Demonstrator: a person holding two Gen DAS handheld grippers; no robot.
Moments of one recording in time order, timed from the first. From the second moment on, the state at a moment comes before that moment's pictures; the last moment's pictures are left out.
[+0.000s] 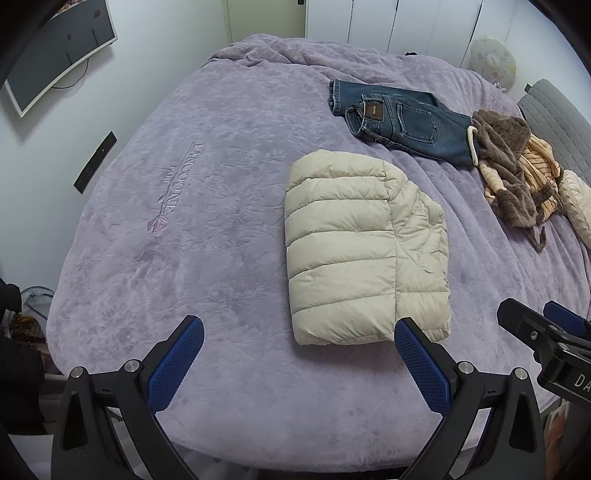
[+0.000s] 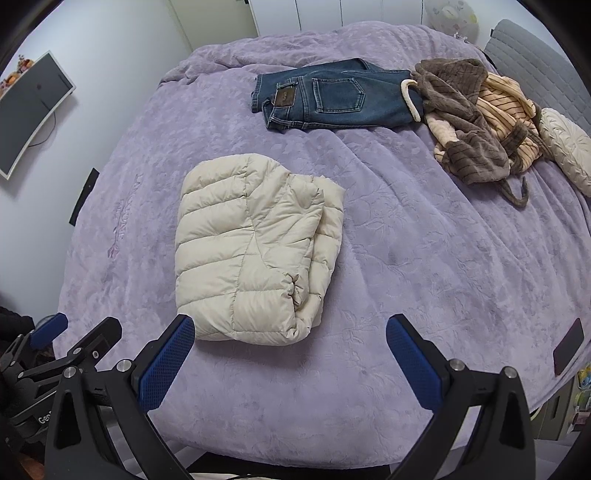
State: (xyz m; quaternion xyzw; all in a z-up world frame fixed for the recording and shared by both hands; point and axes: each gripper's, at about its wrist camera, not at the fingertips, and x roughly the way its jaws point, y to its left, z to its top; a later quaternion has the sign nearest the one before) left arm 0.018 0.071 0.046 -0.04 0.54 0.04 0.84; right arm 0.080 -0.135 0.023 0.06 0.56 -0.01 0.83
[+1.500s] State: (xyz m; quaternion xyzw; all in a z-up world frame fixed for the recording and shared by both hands) left arm 0.019 0.073 0.043 -0.04 0.55 0.04 0.83; right arm 0.081 -0.134 0.020 0.06 0.56 -0.01 0.83
